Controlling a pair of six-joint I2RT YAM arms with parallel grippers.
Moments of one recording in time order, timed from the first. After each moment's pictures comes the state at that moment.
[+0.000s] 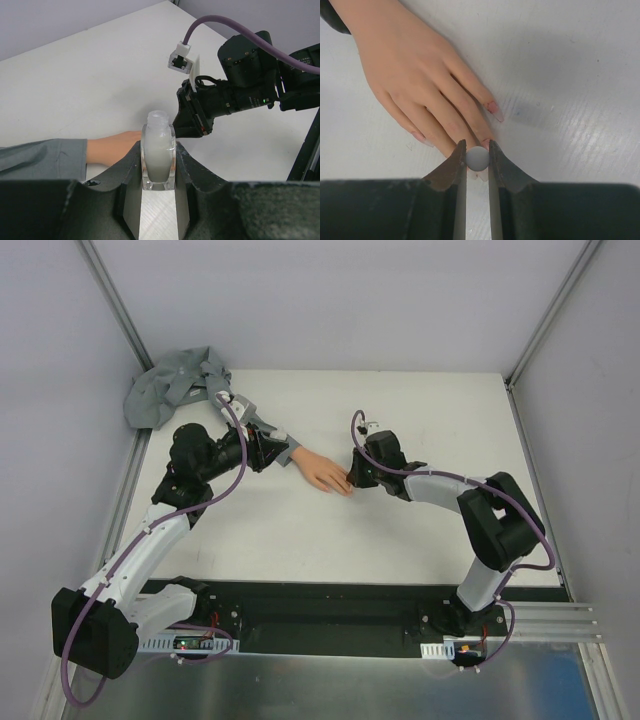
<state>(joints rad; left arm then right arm) -0.31 1.02 0.79 0.15 0.58 -0.18 0.58 1.73 0.95 0.04 -0.05 0.37</state>
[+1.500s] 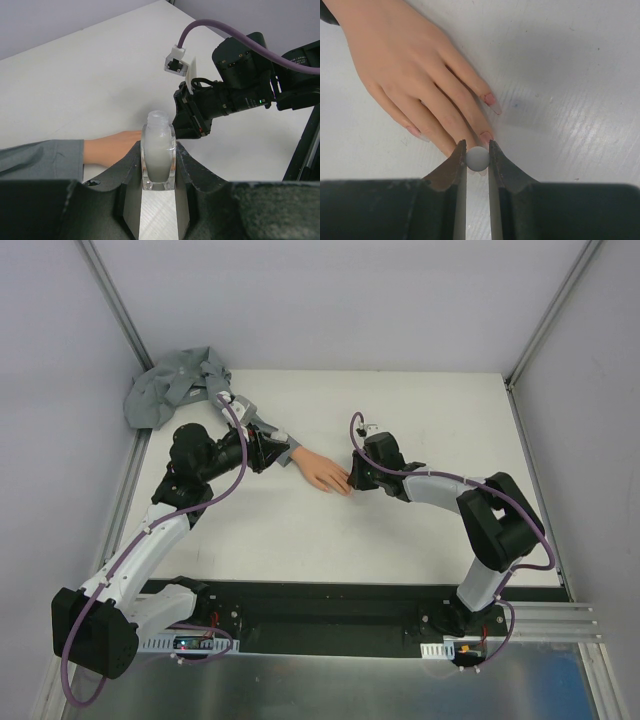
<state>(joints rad) -0.31 1.02 0.79 0.15 0.60 -0.18 0.59 1.73 0.95 0.01 -0.03 0.37</state>
